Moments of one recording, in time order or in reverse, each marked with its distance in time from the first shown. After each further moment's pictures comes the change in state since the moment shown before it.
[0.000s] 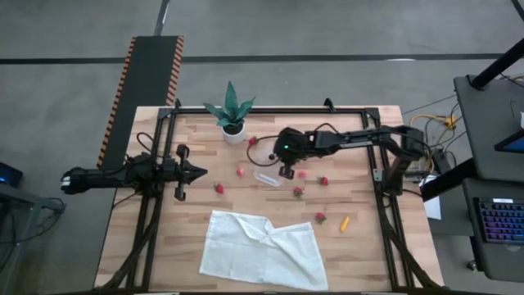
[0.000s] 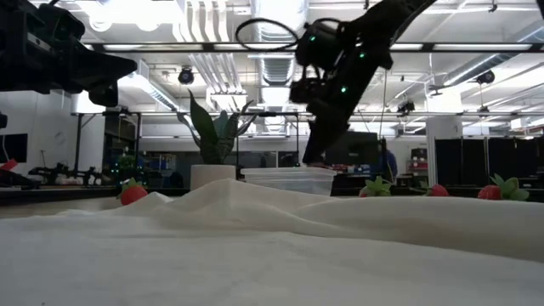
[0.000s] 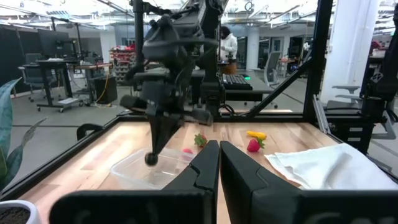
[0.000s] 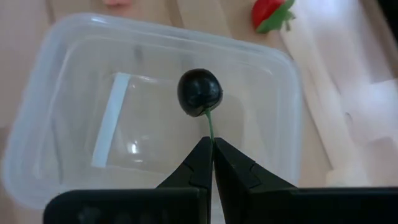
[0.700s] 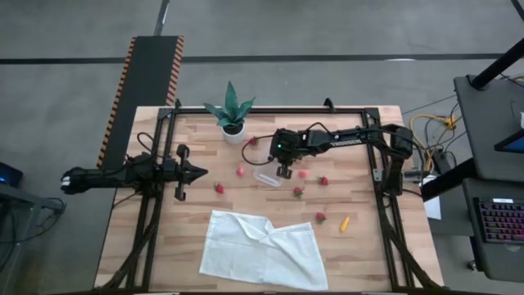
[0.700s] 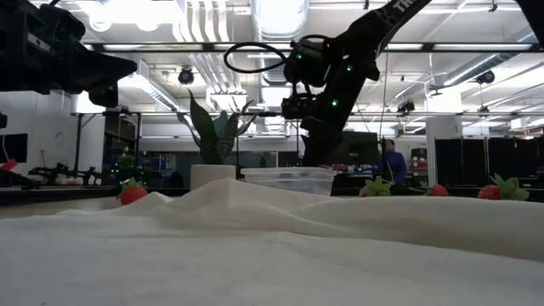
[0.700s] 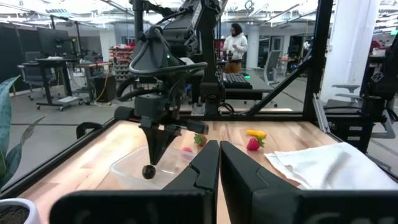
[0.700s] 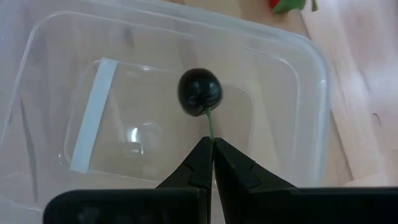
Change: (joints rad) left arm 0.000 0.005 0.000 -0.001 0.001 -0.003; right arm -0.024 0.093 0.064 -0.050 -0.041 -0.025
